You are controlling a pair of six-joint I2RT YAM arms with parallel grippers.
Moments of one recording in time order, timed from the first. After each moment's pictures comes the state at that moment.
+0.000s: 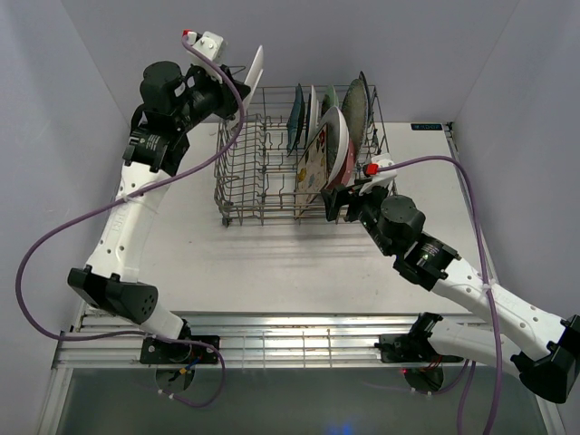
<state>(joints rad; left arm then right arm) -0.31 1.53 1.88 -0.37 0.34 0.01 0.87 0.94 0.87 0.02 0.40 0.13</state>
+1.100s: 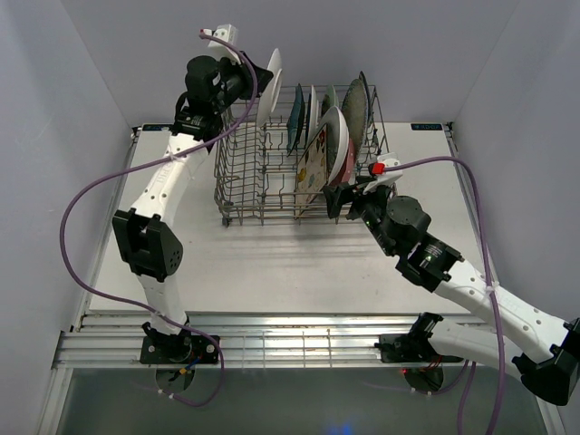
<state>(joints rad) -0.31 1.89 2.01 -0.06 0.29 -0.39 0.87 0.92 0.87 0.06 0.41 0.12</state>
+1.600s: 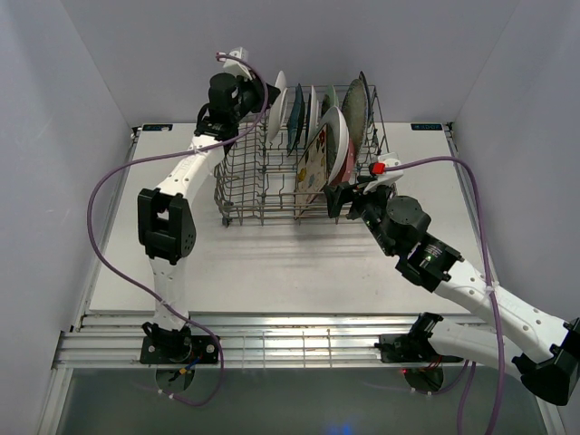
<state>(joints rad) -0.31 2.07 1.96 0.11 0.25 -0.50 0.87 0.92 0.87 0.06 0.42 0.12</state>
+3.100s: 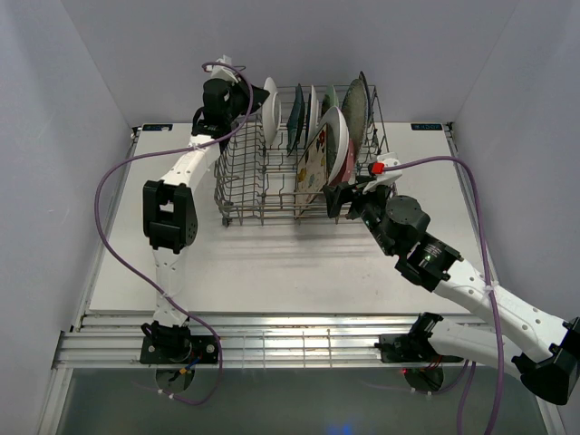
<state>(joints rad) -0.23 2.23 2.02 0.18 0.26 -0.70 0.87 0.93 0.87 0.06 0.42 0.12</state>
